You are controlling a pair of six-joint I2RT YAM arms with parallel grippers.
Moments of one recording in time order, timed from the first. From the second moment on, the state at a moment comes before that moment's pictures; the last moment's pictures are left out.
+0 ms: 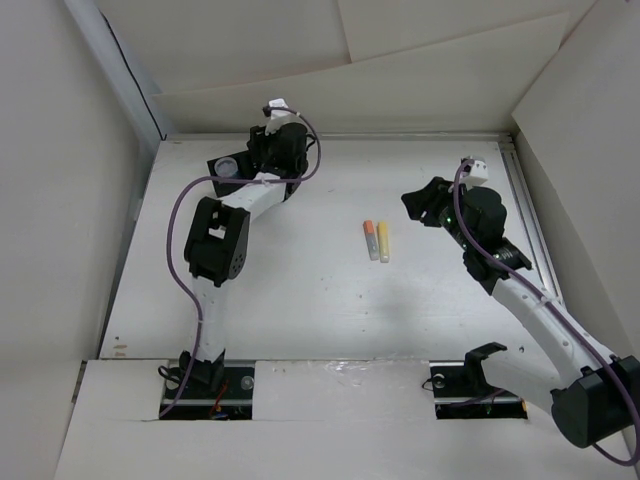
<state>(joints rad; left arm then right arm) -0.41 2.18 1.69 0.29 -1.01 -0.03 0.35 1.02 0.82 0.01 -0.03 0.51</state>
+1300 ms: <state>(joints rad) -0.80 2.09 1.56 -0.15 -0.35 -0.54 0.35 1.00 0.82 0.01 0.05 0.52</state>
